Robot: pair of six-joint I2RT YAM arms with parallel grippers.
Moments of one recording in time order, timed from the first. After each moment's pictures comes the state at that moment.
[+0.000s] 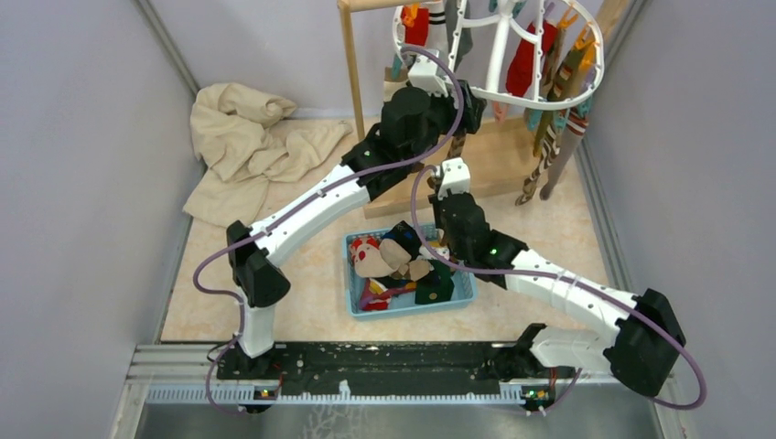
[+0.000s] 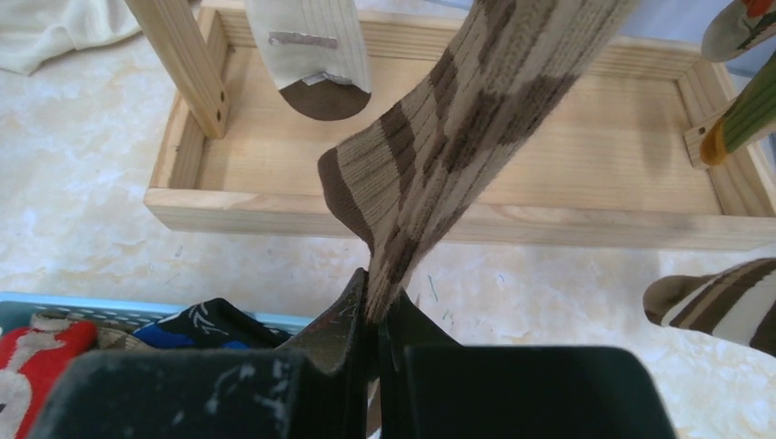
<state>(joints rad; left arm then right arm) -0.92 1.94 2.06 -0.04 -0.35 -0.40 0.83 1.12 0.79 0.02 0.62 0.09</state>
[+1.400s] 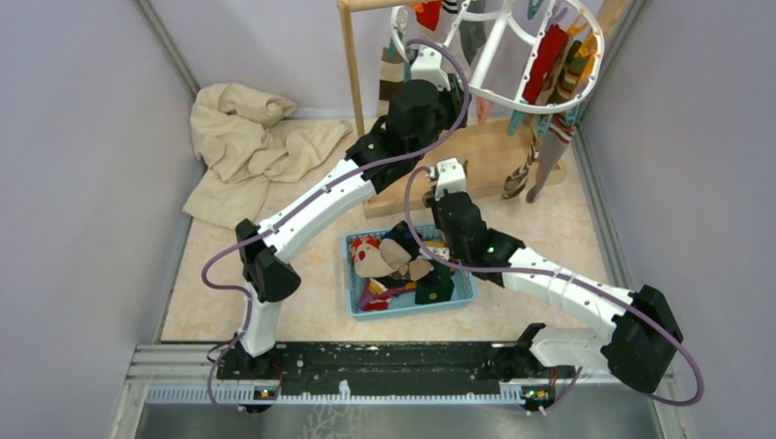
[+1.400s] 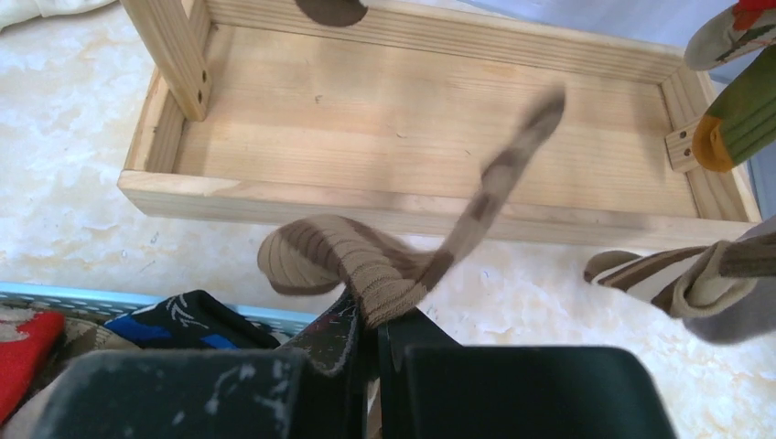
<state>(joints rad) -0.92 2.03 2.23 -0.19 -0.44 -0.39 0.83 1.16 0.81 0.01 0.64 0.04</state>
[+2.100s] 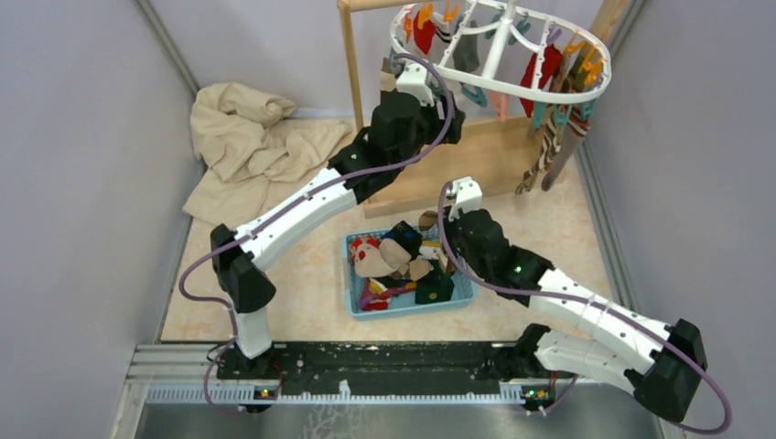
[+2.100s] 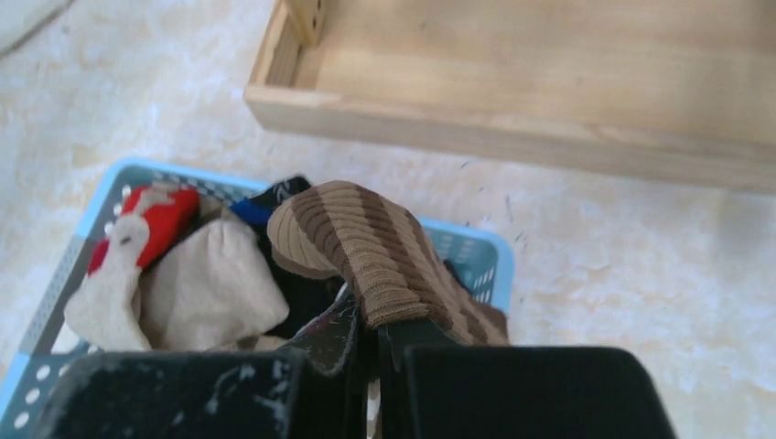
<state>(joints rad) -0.91 1.89 1.99 -0.16 -0.39 -0.37 0.86 0.92 0.74 -0.19 0.44 0.22</state>
